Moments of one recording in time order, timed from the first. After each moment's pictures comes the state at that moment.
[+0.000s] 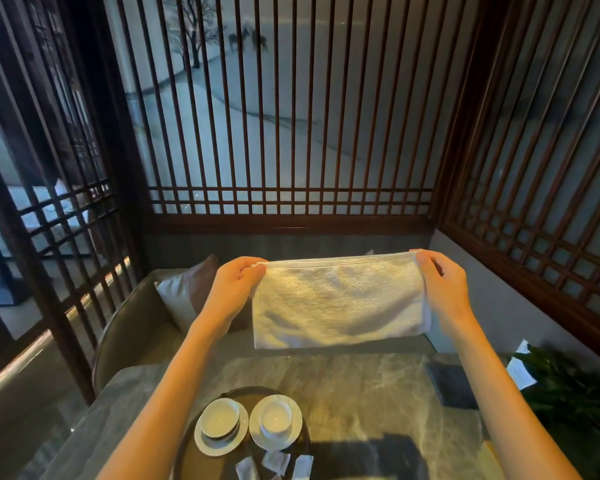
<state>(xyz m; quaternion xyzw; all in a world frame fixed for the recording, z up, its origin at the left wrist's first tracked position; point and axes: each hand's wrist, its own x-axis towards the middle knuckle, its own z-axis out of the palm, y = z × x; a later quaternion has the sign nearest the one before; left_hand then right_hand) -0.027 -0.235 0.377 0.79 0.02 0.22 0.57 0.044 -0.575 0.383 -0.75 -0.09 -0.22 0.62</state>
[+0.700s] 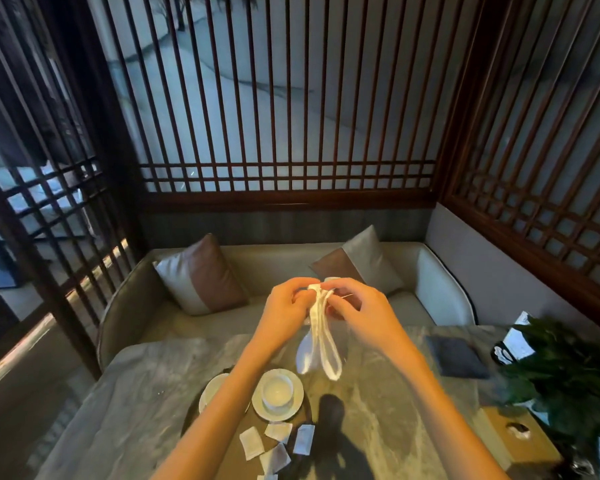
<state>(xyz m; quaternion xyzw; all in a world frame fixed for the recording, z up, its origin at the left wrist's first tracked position) -0.046 -0.325 0.331 0.82 0.00 0.15 0.55 -0.020 -0.487 0.328 -0.81 -0.23 -0.03 0.55</state>
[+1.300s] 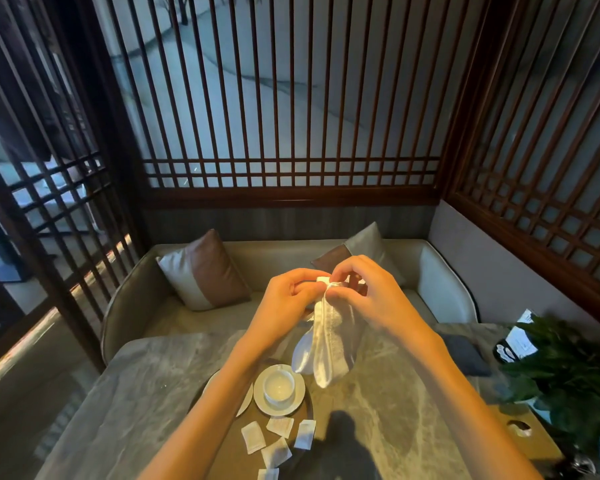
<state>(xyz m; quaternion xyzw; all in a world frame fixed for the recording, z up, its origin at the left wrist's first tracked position) -0.068 -0.325 0.357 0.77 -0.05 0.13 0.63 -0.027 -0.493 0.365 -0.84 -0.30 -0.08 0.44</state>
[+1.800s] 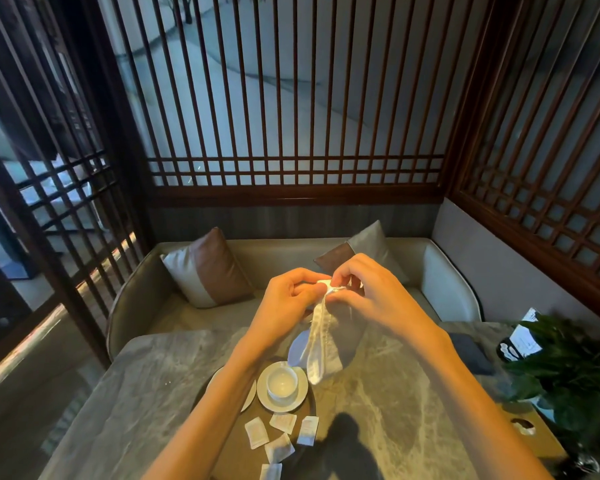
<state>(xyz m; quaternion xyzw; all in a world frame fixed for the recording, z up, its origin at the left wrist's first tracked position) -0.077 -0.324 0.356 0.77 -0.04 0.13 0.62 -0.034 -0.494 0.374 -0.88 -0.33 -0.09 0.34</state>
